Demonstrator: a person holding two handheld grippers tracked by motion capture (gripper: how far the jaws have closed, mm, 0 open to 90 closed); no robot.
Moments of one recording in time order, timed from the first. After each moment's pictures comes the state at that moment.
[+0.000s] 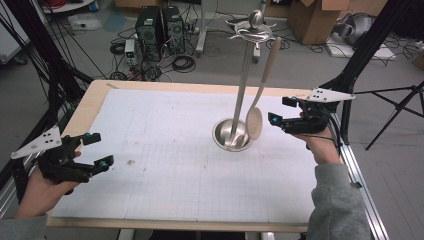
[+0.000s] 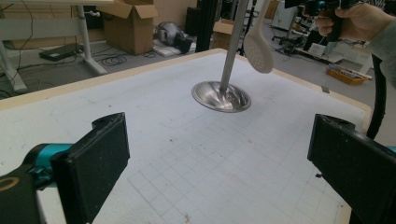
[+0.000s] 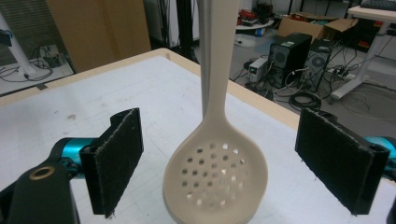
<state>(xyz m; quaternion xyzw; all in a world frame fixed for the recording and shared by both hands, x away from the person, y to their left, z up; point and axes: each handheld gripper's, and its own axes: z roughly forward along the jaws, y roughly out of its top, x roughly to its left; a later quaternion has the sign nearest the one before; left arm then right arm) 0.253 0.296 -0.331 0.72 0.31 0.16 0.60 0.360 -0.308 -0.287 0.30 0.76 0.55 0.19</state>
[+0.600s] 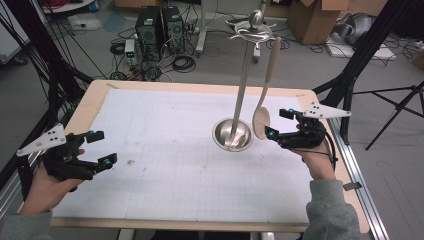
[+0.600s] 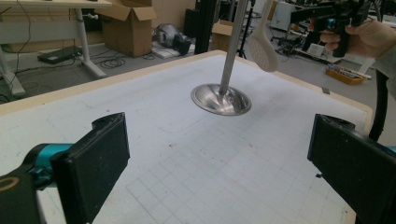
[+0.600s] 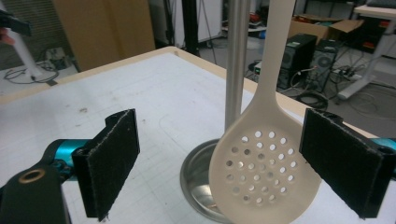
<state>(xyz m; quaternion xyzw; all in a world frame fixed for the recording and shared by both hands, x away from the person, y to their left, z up) 0.260 0.288 -0.331 0.72 0.30 0.16 0.61 0.334 -0.302 -0.312 0.30 0.75 0.56 0.19</state>
